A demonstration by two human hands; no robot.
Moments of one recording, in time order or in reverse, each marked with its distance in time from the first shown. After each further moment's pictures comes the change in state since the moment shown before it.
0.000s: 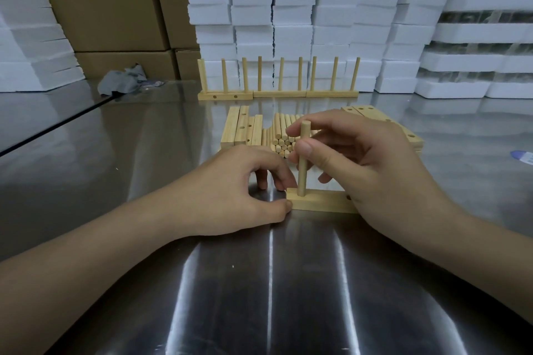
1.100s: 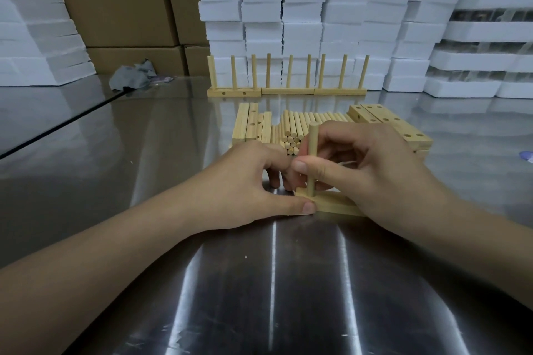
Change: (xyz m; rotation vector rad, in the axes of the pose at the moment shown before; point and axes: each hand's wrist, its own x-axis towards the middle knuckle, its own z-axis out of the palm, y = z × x) left_hand -0.002 0.006 0.000 -0.073 0.004 -0.044; right_hand 0.005 -0.005 -0.004 -0.161 -0.174 -0.020
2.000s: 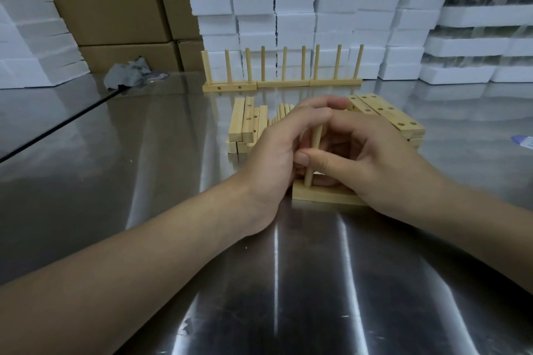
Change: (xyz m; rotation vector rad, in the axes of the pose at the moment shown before) left_hand 0.026 0.043 0.036 -1.111 0.140 -0.105; right_hand -0.003 0.010 0.000 0.147 0.006 -0.002
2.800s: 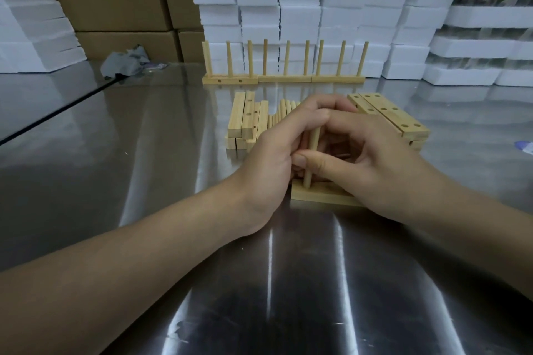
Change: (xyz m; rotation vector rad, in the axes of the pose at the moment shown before) left_hand -0.002 -0.002 -0.003 0.008 -0.105 0.086; right_hand 0.005 0.001 -0.003 -0.074 -0.074 -0.076
